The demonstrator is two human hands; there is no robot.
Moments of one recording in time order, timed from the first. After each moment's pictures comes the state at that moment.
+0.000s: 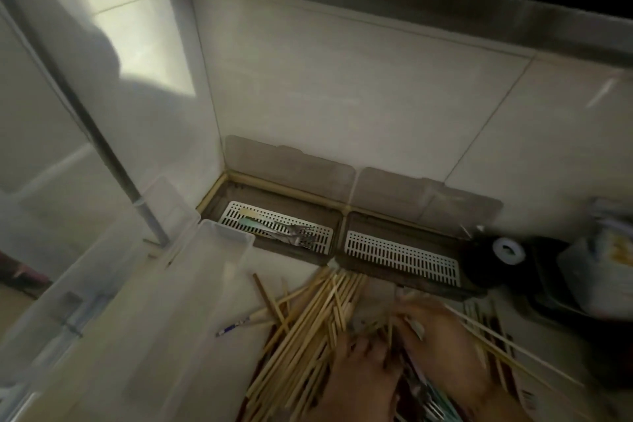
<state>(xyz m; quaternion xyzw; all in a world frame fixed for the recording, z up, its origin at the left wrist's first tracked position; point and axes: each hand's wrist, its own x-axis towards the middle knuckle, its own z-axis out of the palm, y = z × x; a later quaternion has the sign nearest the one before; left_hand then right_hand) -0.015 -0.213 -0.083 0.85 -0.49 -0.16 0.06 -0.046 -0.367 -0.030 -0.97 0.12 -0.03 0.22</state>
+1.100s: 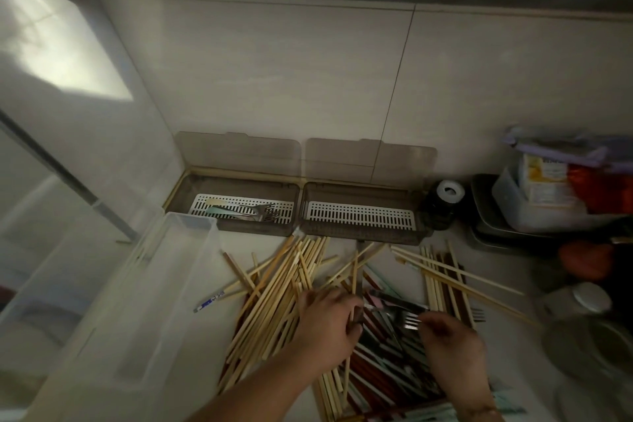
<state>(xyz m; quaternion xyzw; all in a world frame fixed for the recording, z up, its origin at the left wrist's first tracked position) -0.024 -0.216 -0.074 0.88 -0.41 -0.16 0.17 -0.169 -0.370 -0.069 -0.77 0.47 -0.10 0.42</state>
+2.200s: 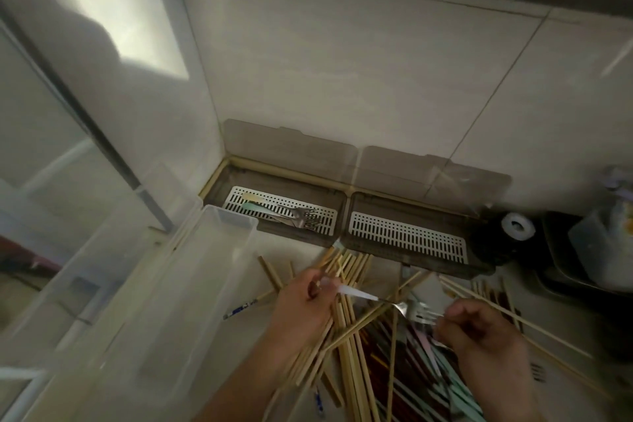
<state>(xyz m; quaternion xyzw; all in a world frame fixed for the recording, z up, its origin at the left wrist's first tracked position) 0.055 -0.156 -0.056 0.81 -0.11 -0.24 0.53 -0.092 -0.352 -0.026 -0.72 0.41 -0.16 0.53</state>
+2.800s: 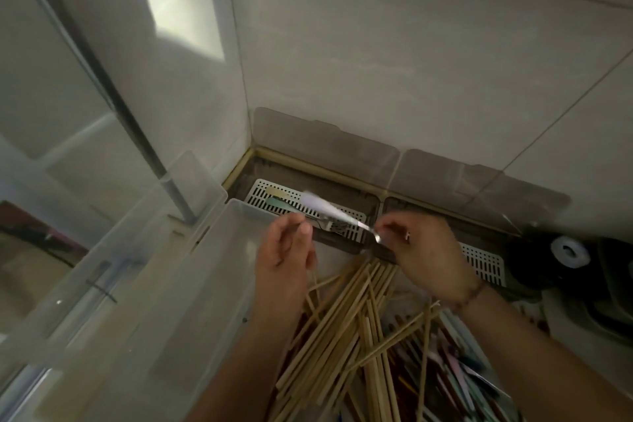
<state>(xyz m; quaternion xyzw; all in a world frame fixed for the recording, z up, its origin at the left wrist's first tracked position) 0.104 -0.134 -0.021 0.64 -0.03 -0.05 0.77 0.078 -0.330 0.011 -0.96 0.06 -0.07 0.28</state>
